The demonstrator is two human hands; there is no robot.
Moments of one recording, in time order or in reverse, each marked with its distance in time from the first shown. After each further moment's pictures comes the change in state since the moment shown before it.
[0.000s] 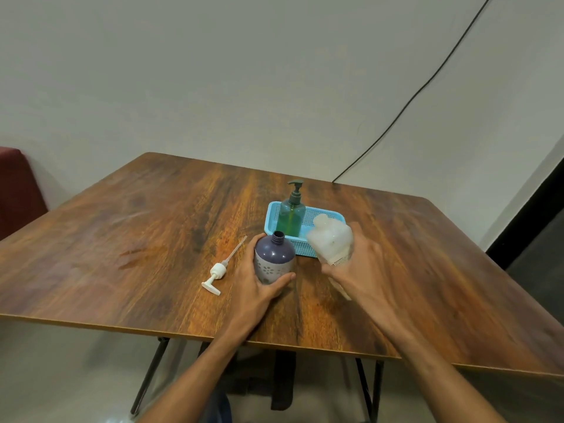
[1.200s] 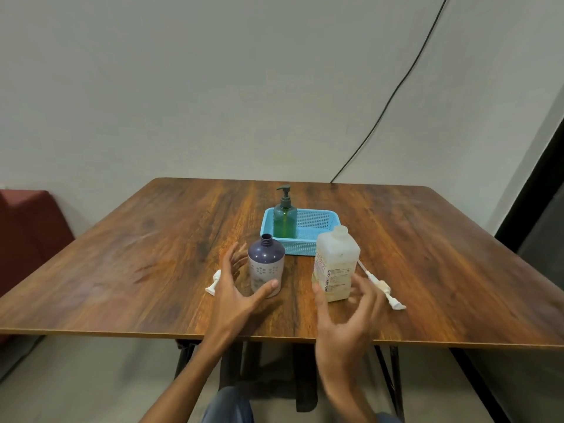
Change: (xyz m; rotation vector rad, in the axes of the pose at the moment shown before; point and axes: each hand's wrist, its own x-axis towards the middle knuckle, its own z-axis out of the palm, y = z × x) left_hand -0.022 0.017 -0.032 0.050 -0.042 -0.062; right_hand -0.114 -0.027 0.036 0.588 0.654 0.210
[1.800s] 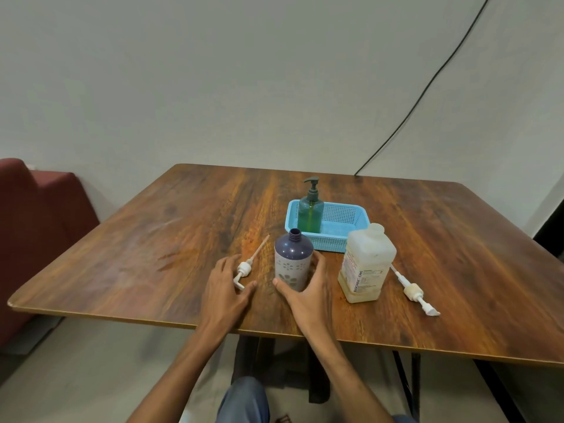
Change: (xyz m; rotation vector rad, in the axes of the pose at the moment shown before) left_hand 0.011 -0.051 -0.057 0.593 0.012 -0.075; right_hand -0.009 0.027 0.099 0.009 -0.605 0.281
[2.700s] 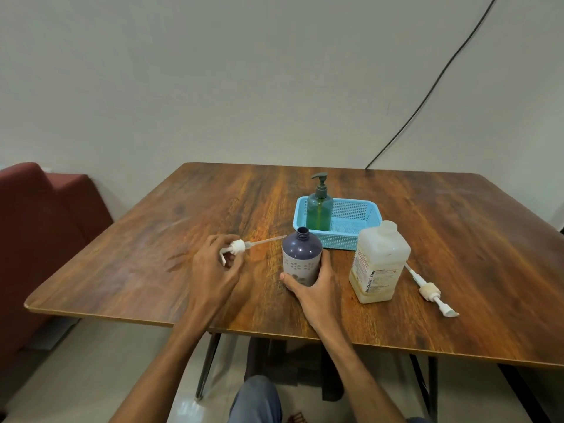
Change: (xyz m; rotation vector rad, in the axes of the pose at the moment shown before) left_hand 0.023 0.026 -0.050 -0.070 0.247 0.202; right_hand 0.014 0.003 0.004 0.110 -0.070 0.014
